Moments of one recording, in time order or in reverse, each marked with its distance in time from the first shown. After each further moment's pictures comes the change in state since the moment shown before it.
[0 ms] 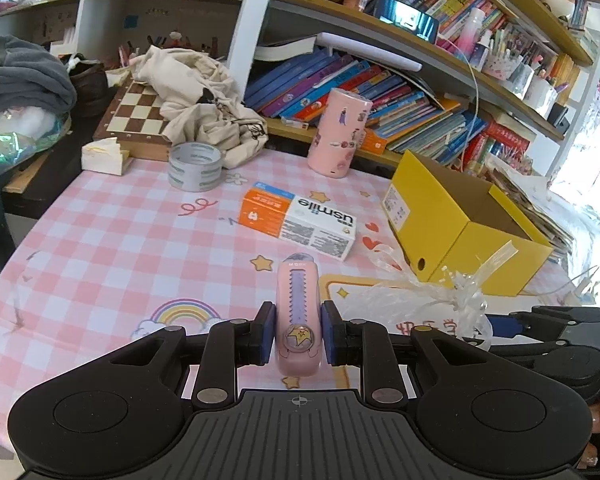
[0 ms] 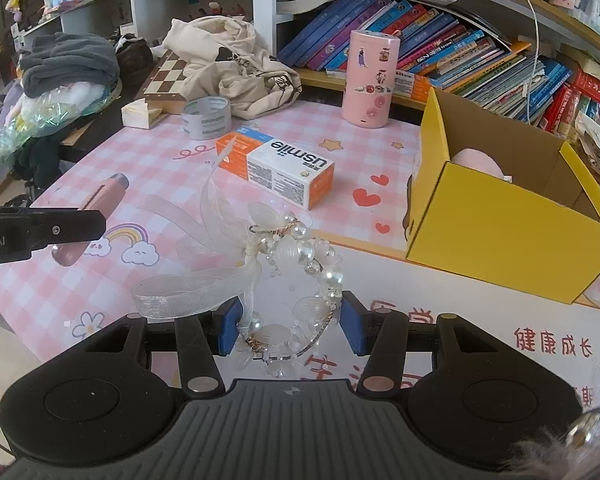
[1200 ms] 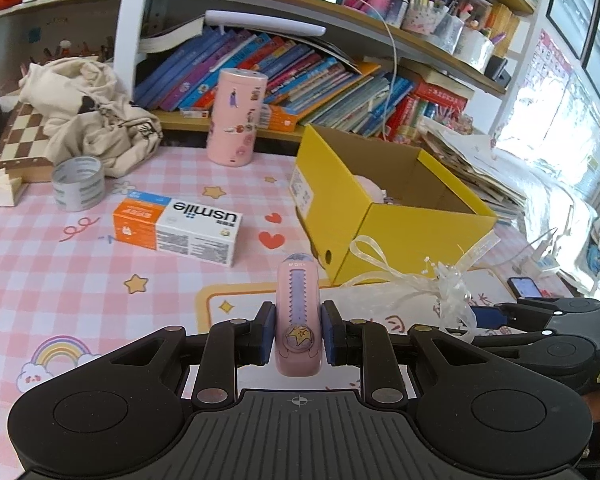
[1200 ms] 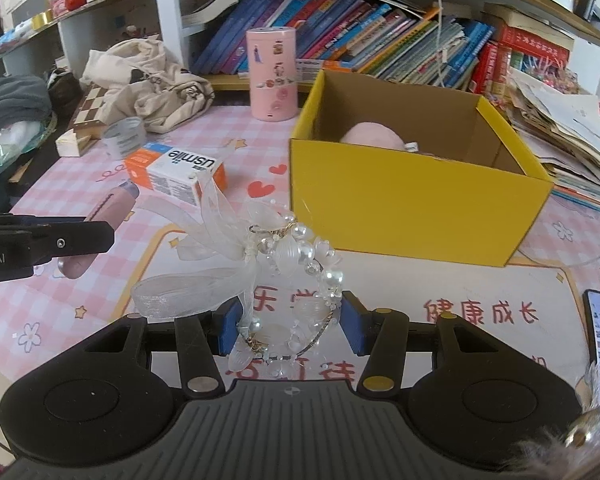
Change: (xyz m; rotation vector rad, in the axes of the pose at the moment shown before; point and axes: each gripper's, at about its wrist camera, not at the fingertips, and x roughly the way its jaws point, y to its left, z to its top) left arm 0.048 -0.090 0.014 0.135 0.065 -0.142; right arm -0.021 -0.091 -0.015 0.145 -0.004 -0.089
